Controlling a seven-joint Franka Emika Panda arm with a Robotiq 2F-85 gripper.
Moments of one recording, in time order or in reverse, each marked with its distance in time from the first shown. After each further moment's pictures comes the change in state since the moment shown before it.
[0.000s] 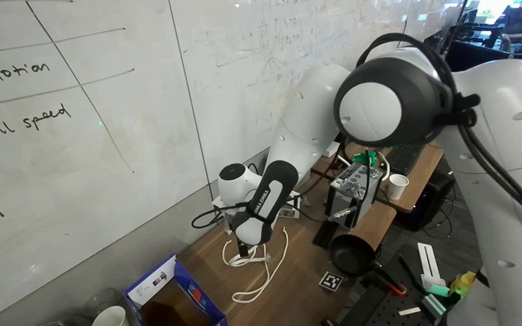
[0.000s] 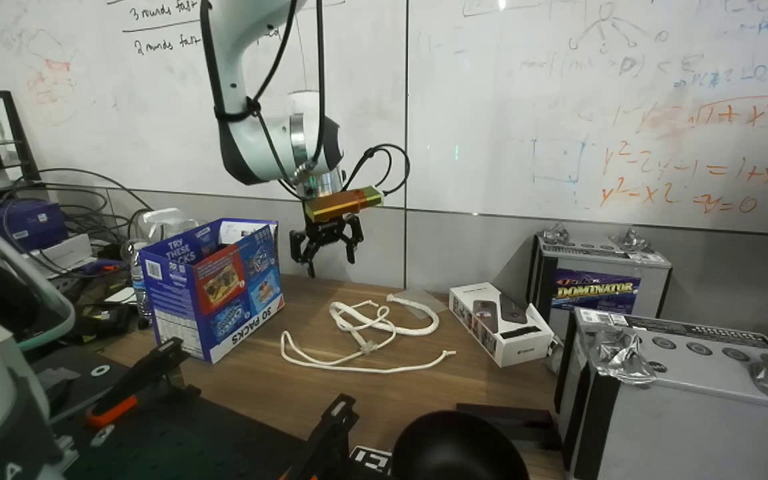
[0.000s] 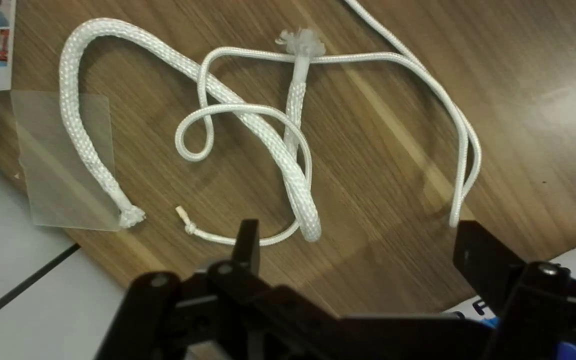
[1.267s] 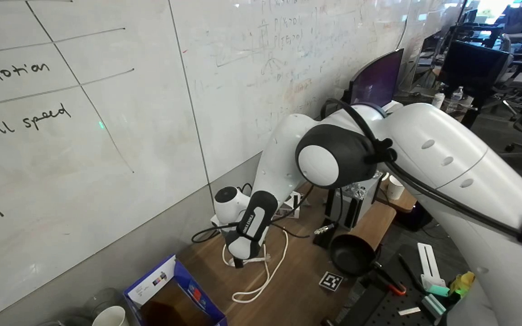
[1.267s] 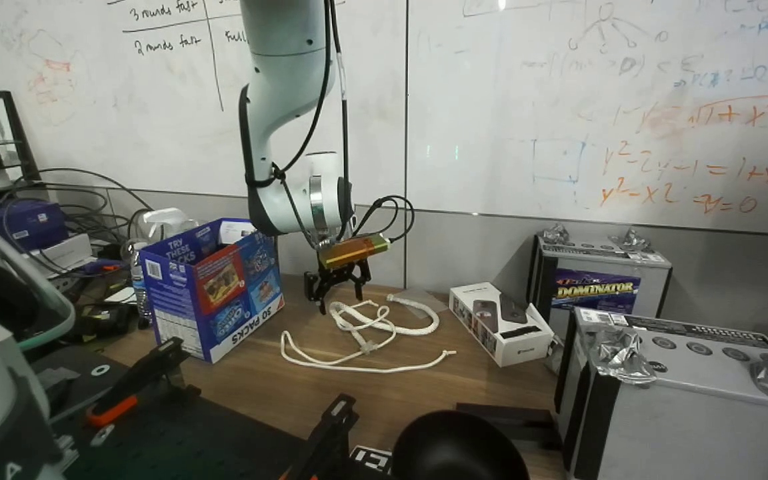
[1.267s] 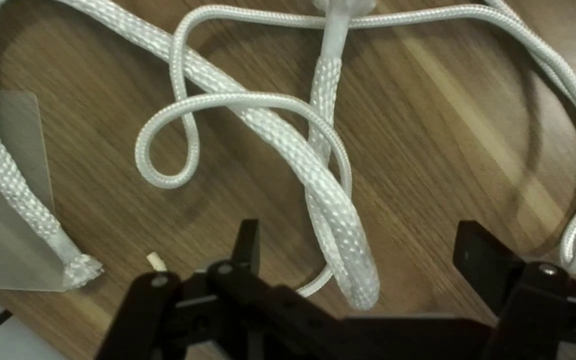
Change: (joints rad) arm 0.007 0.338 -0.012 0.311 -0.009 -0.013 0.023
